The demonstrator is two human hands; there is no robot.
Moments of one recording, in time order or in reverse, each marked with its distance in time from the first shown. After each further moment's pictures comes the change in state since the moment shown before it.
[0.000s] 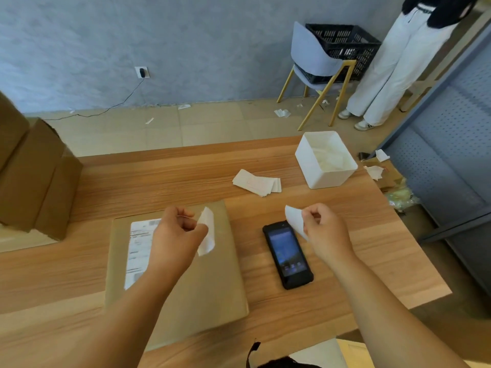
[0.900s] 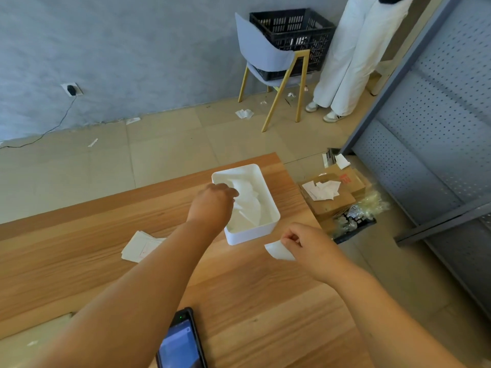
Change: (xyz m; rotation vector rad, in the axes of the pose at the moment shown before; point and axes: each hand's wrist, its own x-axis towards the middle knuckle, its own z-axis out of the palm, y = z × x) left_hand 0.156 0.162 0.334 0.863 -0.295 0.653; right_hand 0.208 0.124 -0.144 -0.200 -0.337 -0.067
